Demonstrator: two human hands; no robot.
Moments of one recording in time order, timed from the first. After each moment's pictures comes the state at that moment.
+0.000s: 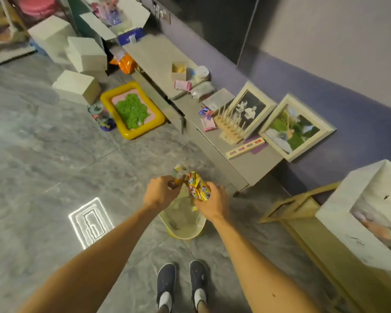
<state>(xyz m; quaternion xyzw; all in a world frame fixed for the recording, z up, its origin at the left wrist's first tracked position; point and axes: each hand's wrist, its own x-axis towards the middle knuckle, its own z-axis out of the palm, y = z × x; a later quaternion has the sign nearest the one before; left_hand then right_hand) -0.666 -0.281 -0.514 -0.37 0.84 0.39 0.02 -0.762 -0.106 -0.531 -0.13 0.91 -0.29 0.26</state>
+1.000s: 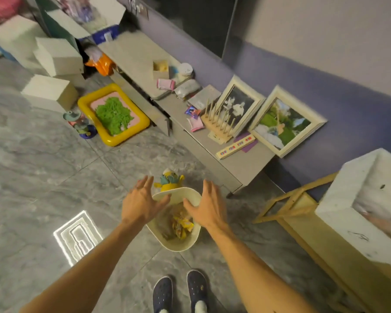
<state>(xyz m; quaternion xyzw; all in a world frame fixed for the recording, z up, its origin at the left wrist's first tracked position) -0.663 -0.291 -0.540 -0.36 0.90 0.24 0.09 -0.775 -0.110 -0.575 -0.21 0.95 -0.15 0.19</state>
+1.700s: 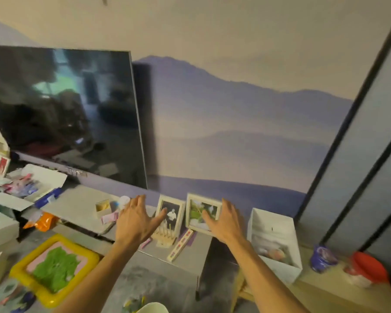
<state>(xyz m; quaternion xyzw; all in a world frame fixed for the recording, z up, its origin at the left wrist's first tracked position) -0.783 -0.219 -0.175 -0.15 0.96 0.18 -0.13 -0.851 0.053 -0.209 -0.03 0.96 -0.27 -0.05</state>
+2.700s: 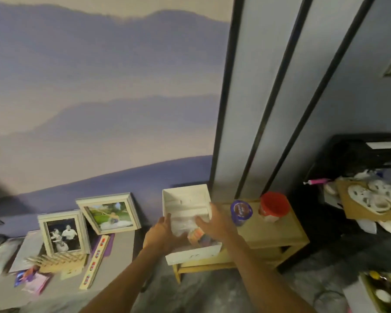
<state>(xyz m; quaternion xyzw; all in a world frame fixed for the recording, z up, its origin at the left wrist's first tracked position) -0.988 0.163 -0.340 0.12 0.95 0.20 0.21 -0.950 0.371 -0.358 0.20 0.91 -0.34 0.10</state>
